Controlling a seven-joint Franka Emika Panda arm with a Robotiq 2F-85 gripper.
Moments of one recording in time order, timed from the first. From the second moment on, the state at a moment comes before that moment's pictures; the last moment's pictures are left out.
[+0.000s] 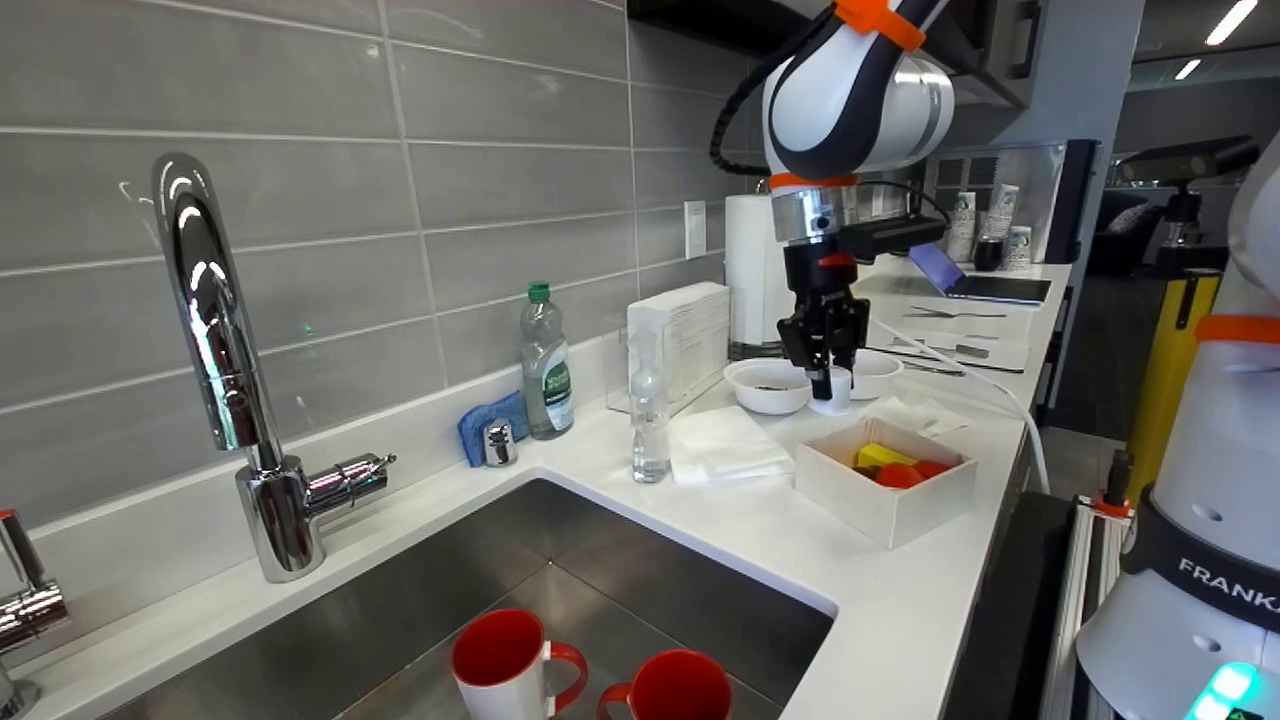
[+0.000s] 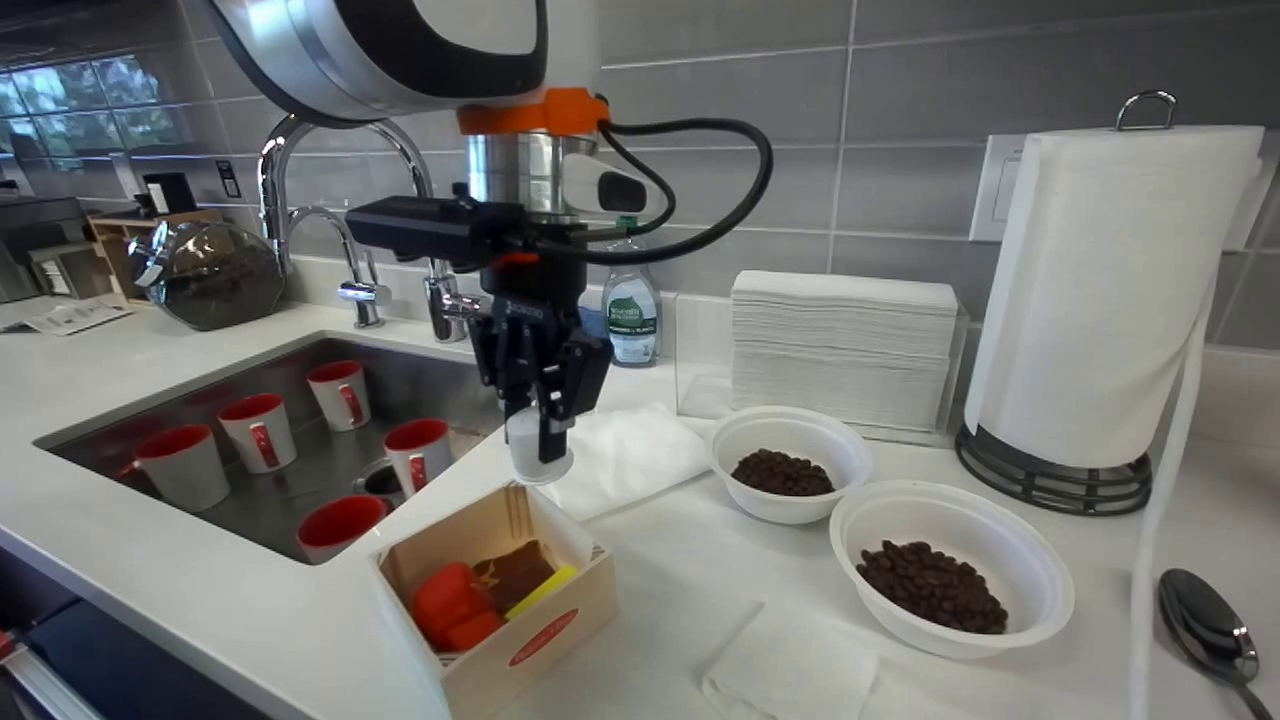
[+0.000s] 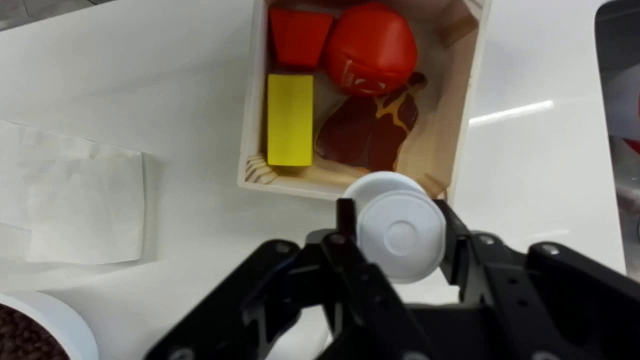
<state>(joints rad) -0.15 -0.27 -0.14 -2.74 -0.12 2.30 0.00</state>
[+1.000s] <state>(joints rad) -0.29 -0.05 -0.24 -2.70 -0.12 2.62 0.09</state>
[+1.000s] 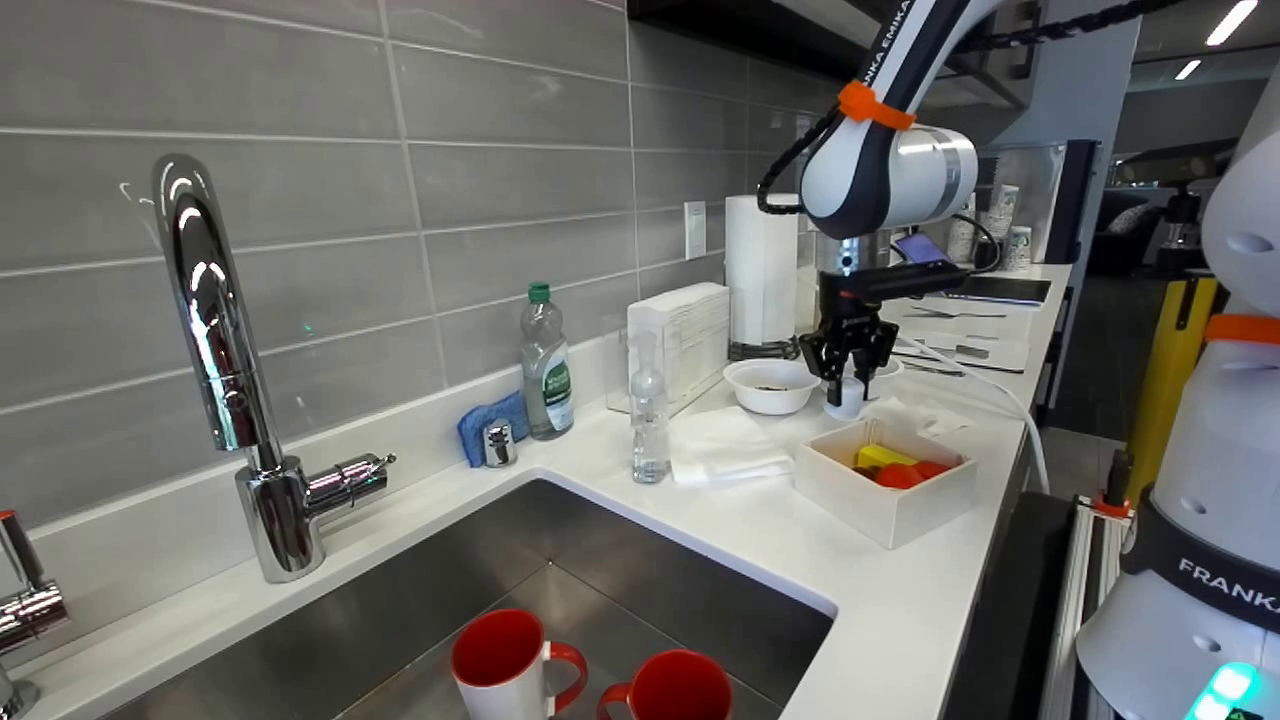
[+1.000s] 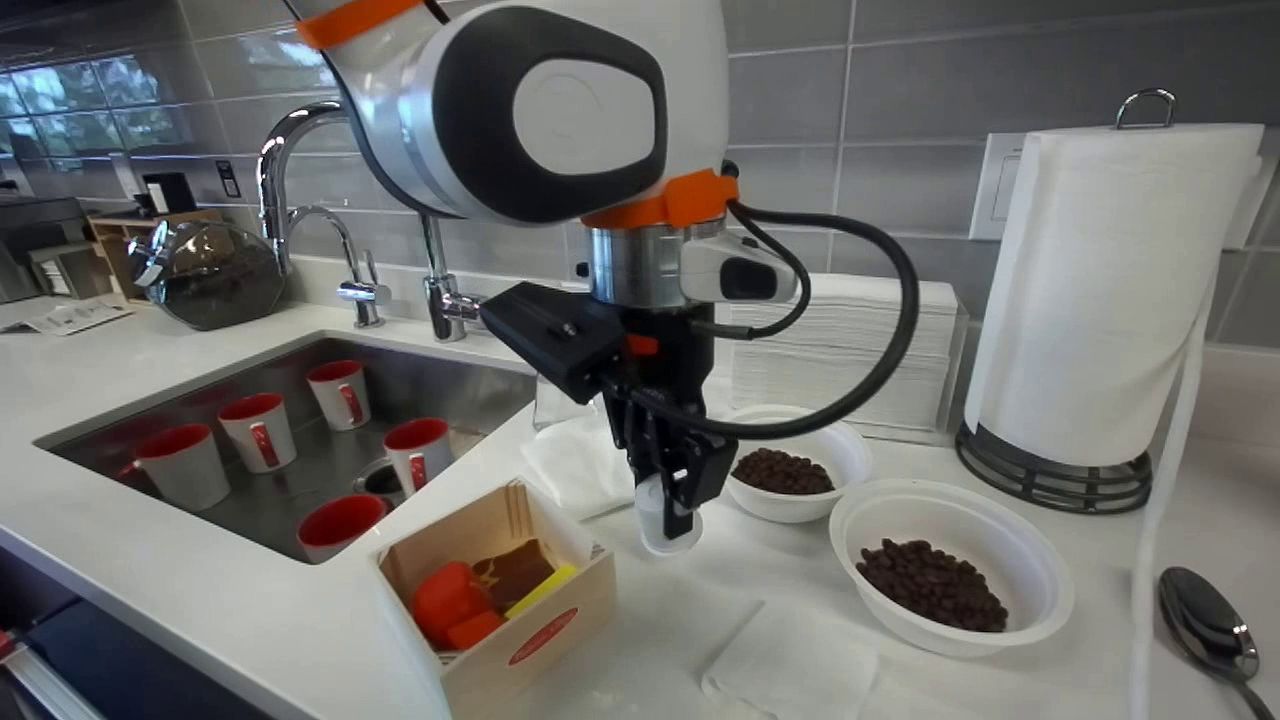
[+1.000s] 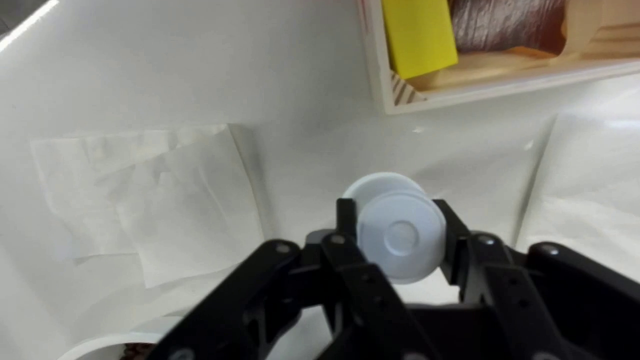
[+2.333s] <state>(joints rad) -0.25 -0.06 -0.24 -2.61 -0.08 2.54 0.12</state>
